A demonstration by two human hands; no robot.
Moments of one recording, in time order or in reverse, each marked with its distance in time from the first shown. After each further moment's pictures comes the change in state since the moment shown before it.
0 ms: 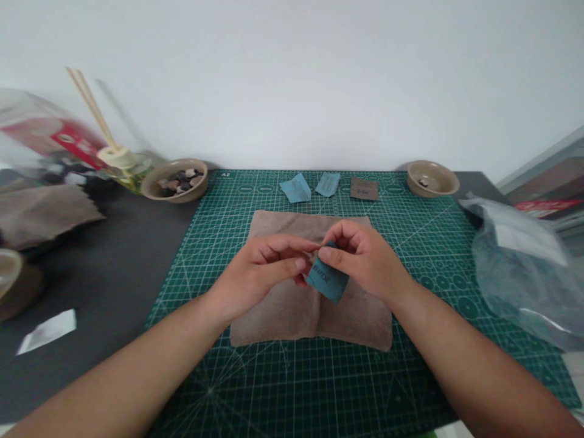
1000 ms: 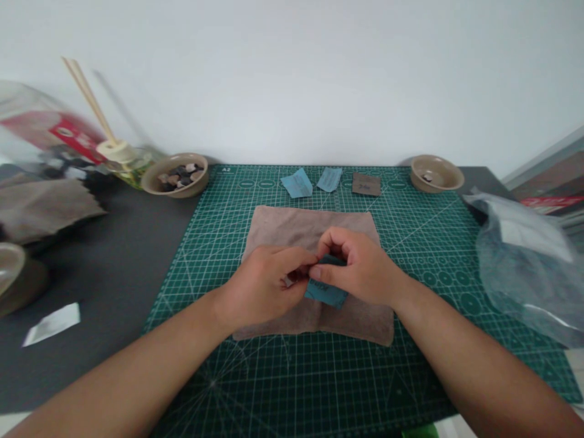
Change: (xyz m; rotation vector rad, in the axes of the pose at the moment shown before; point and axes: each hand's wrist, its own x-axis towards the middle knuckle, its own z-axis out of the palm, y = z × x) left_hand -0.005 -0.004 0.004 1.064 -0.014 0.539; right_hand -0.004 0.001 0.005 -0.310 -0.111 -0.092
